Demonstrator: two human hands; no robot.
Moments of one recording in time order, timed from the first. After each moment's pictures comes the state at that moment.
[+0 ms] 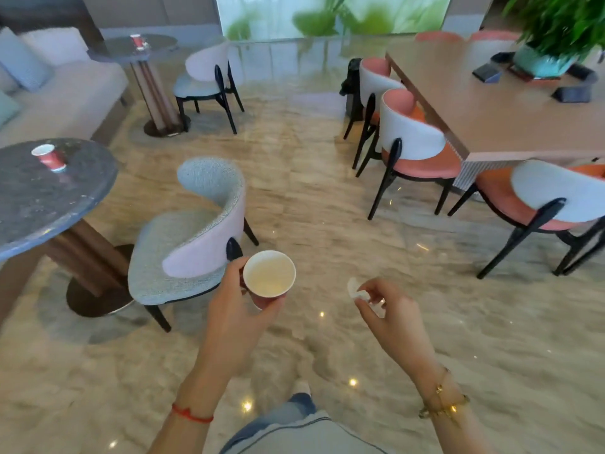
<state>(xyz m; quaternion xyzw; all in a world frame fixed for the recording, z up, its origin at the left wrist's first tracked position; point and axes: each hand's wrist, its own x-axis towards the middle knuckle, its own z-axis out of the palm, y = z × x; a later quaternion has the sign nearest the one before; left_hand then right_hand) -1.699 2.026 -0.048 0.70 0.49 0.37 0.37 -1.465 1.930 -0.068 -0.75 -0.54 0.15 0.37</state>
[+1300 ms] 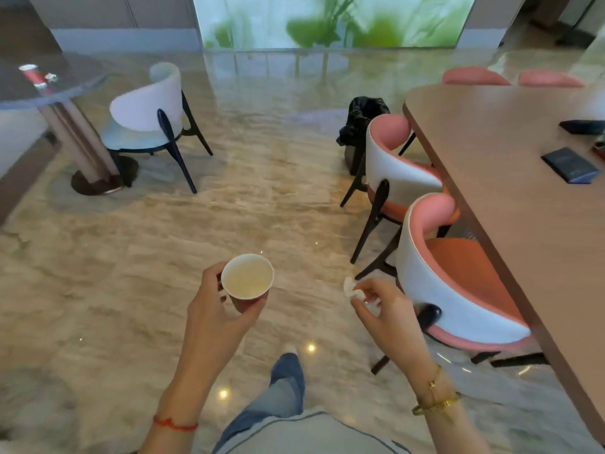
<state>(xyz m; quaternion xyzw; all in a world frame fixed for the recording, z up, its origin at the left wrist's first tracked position) -1.196 2.900 -0.065 0.66 0.52 0.38 0.38 -0.942 2.810 -0.073 -0.75 -0.55 0.16 0.34</state>
